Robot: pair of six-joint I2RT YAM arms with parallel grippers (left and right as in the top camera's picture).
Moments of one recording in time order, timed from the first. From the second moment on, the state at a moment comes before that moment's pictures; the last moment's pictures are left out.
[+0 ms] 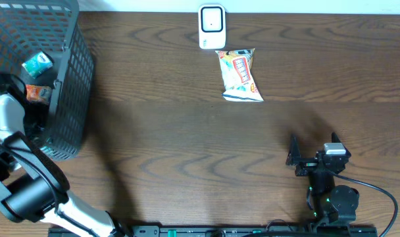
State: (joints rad) left arm 0.63 1.90 1.37 -0.89 -0.18 -0.43; right arm 0.01 0.02 0.01 -0.07 -0.02 0.00
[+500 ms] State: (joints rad) left arm 0.65 1.94 1.37 -0.88 -0.22 -0.46; right arm 0.01 0.02 0.01 -0.07 -0.02 0.00
